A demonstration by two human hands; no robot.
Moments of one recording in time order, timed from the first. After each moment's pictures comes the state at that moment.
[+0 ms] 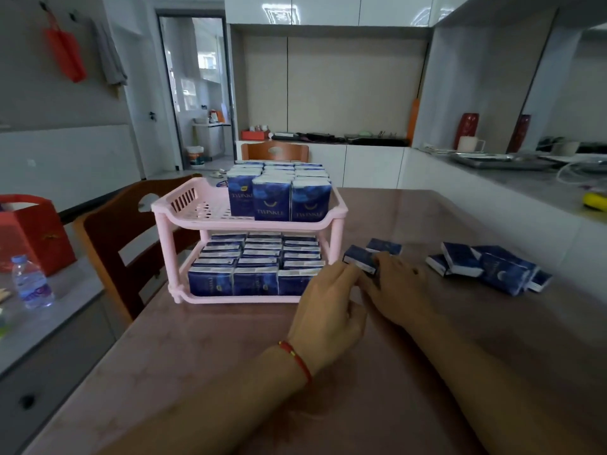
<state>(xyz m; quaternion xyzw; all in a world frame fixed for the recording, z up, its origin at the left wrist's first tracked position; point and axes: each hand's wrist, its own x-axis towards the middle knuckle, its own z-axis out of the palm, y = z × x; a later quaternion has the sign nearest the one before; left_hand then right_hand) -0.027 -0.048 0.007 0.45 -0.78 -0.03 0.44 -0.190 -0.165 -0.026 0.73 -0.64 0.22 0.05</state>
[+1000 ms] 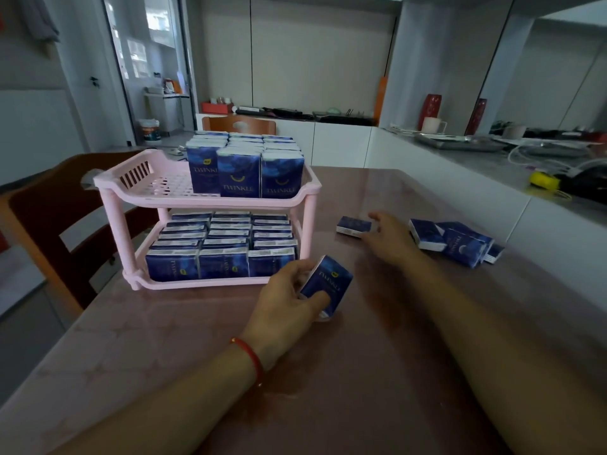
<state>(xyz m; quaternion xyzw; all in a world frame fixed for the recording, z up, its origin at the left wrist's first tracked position) -0.013 -0.042 -0.010 0.50 -0.57 -0.43 0.48 -0.230 -0.195 0.017 0.68 -0.67 0.28 -0.13</state>
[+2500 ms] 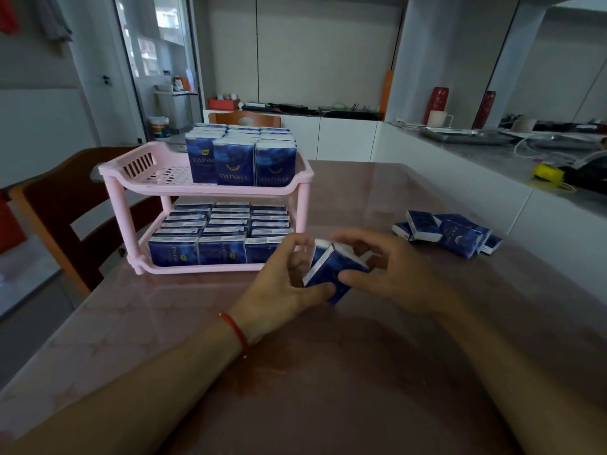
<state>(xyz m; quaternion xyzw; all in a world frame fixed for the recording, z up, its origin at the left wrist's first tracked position) -0.008 -0.041 -0.004 0.37 -0.66 -0.44 0.48 -0.224 -0.057 0.035 0.83 -0.39 0.33 -0.23</state>
